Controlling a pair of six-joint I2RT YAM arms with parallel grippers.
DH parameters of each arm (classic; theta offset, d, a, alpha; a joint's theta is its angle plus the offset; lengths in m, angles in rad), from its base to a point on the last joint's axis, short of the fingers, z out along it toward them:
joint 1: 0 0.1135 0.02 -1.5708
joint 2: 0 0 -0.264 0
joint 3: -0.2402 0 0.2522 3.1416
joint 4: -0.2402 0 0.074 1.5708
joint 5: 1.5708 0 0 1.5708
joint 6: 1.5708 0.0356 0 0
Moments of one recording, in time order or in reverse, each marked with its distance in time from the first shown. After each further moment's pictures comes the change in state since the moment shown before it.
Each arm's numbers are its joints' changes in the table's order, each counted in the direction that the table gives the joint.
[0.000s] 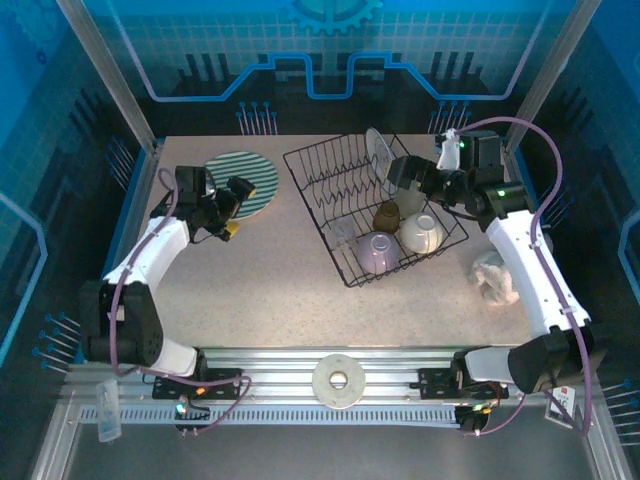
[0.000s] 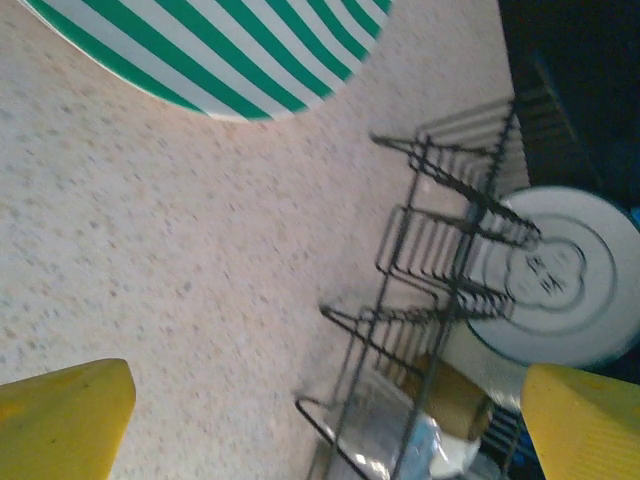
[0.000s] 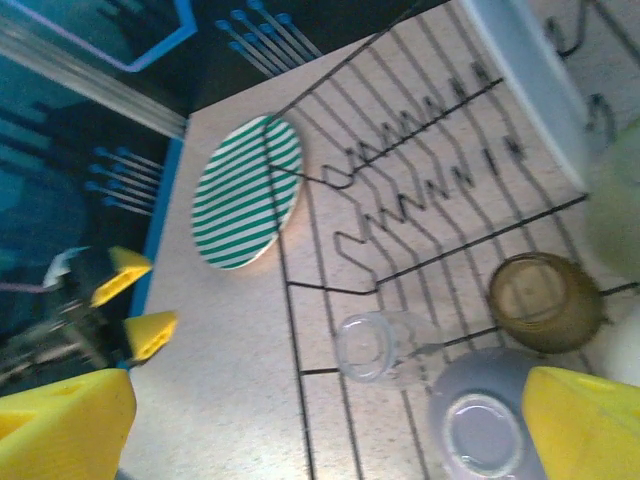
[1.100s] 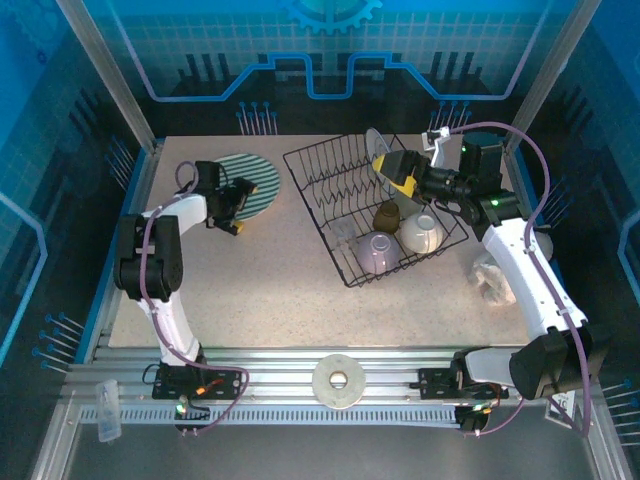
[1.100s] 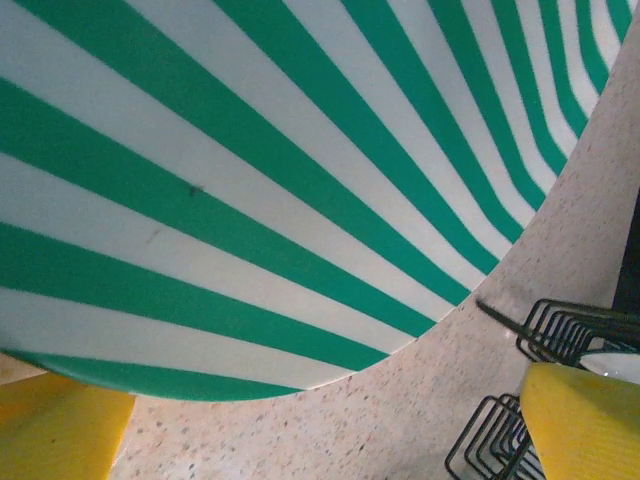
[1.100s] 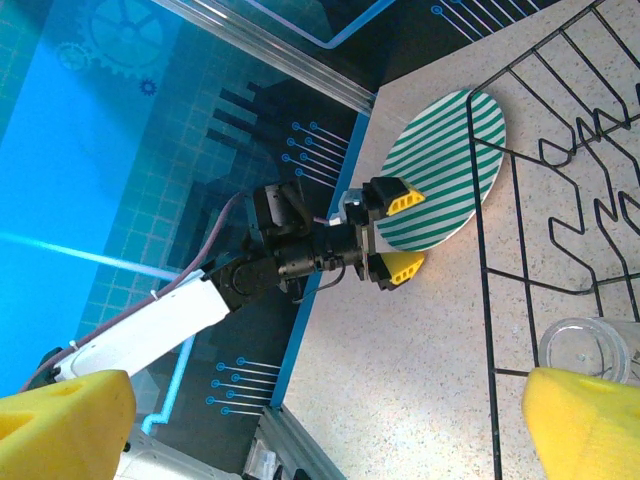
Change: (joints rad) left arm 0.043 0.484 -0.184 0.157 -0.080 -0.108; right arm 0.000 -0.044 0.153 0.362 -0.399 0.253
